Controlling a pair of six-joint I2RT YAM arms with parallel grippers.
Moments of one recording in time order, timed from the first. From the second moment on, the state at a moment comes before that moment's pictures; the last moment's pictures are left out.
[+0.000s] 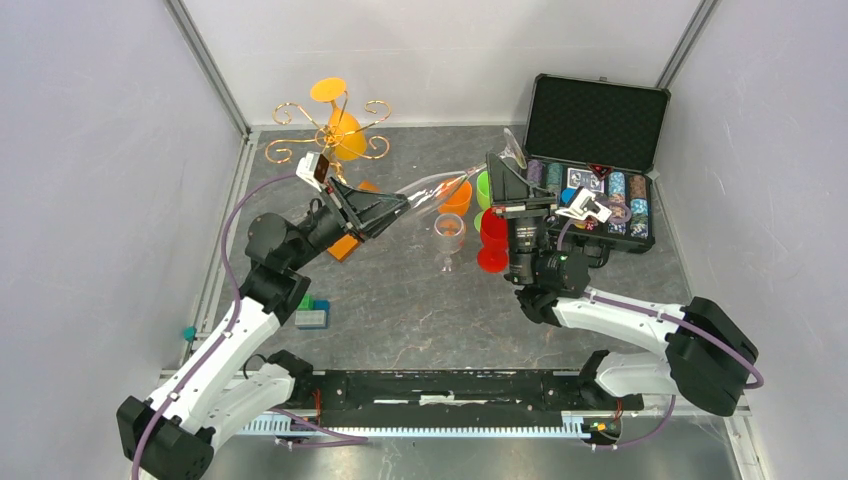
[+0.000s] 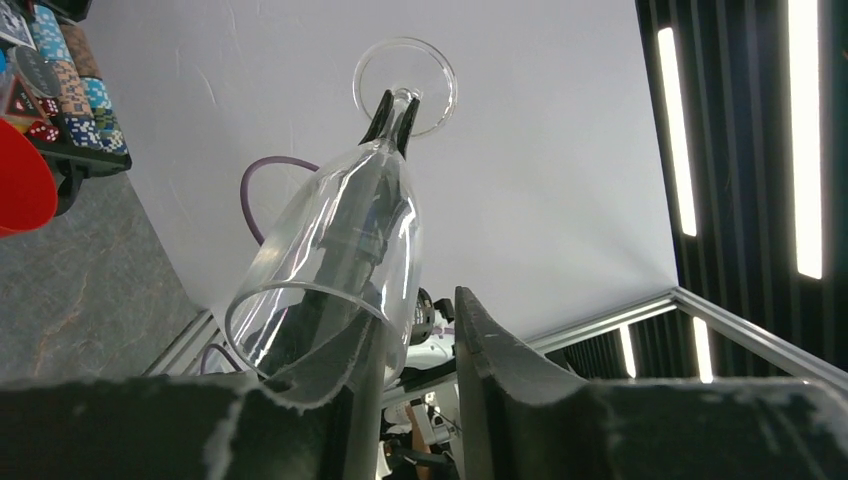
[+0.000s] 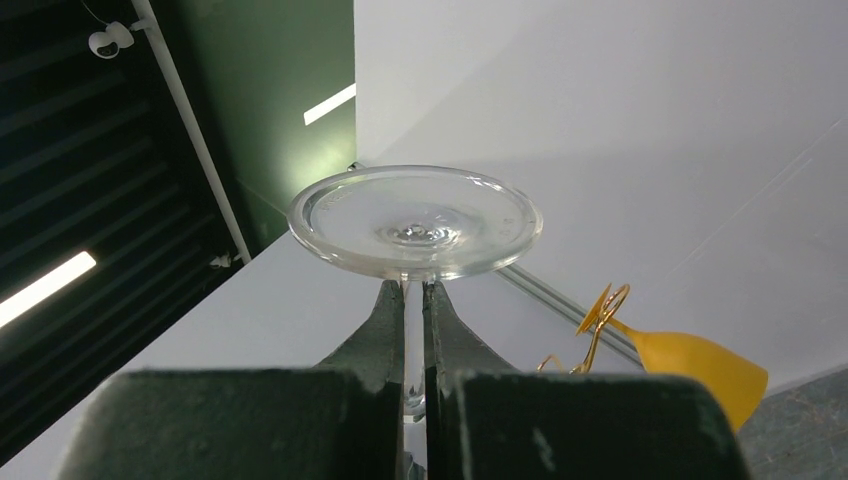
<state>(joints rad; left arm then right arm) -0.47 0.86 0.74 0.45 0.51 -1.54 0.90 1.26 0.64 1.46 0.61 0.84</state>
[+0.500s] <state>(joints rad) -0.47 0.85 0.76 0.38 0.48 -1.53 0.90 1.26 0.62 1.46 0.62 0.87</state>
